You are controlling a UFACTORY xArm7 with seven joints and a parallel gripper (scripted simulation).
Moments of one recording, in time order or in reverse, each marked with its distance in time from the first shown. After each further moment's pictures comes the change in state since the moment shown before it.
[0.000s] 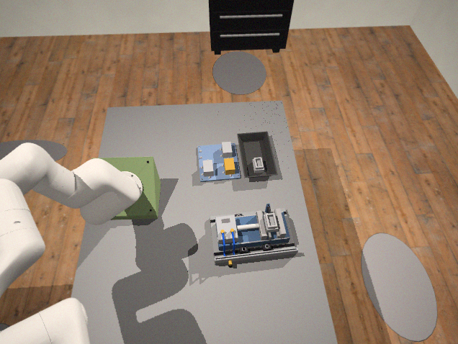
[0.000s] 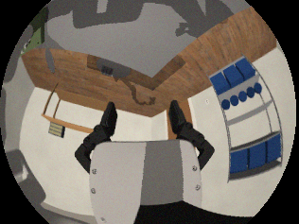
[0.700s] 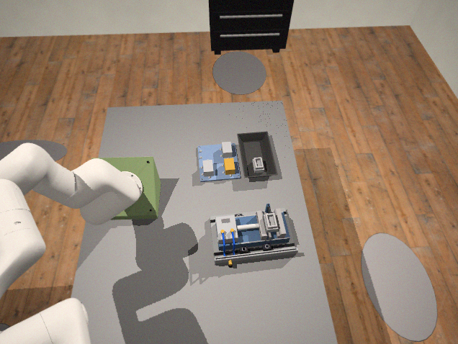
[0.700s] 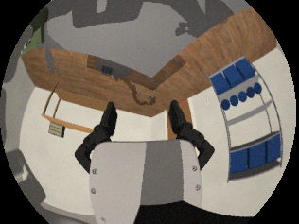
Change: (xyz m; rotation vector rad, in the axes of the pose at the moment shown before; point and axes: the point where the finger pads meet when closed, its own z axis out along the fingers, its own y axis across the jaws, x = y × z) arm 0.001 0.001 0.000 0.000 -0.001 -0.001
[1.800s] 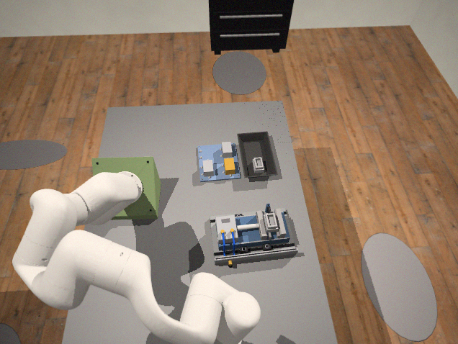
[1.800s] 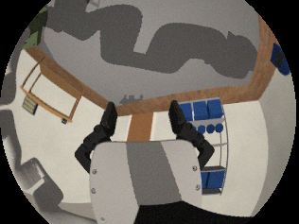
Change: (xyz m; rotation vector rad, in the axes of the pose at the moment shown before) arm 0.294 0.075 0.017 -0.014 -0.043 -0.467
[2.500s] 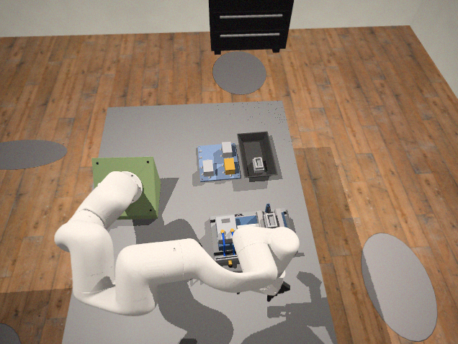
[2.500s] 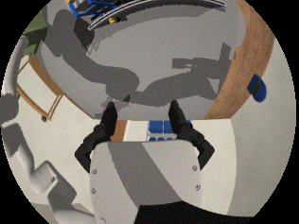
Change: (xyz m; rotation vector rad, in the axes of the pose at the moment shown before) arm 0.207 0.046 -0.031 -0.107 0.045 -0.291
